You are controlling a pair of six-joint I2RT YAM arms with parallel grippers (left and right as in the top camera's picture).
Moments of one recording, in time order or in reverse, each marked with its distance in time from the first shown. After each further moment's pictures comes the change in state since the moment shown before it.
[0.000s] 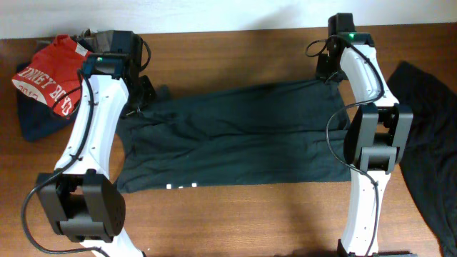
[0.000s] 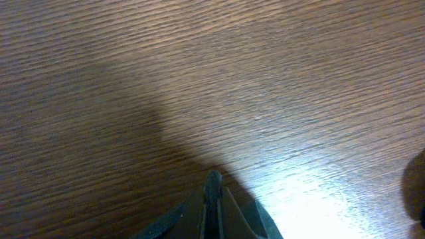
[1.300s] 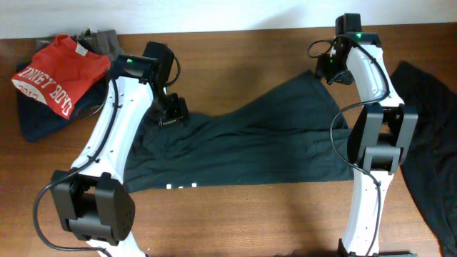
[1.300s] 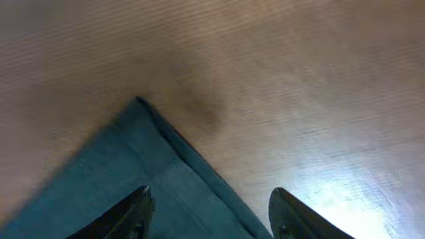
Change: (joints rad) left arm -0.146 0.000 -0.004 -0.186 0.122 0.039; right arm -0.027 -0.001 0.000 -0.005 -0.179 0.004
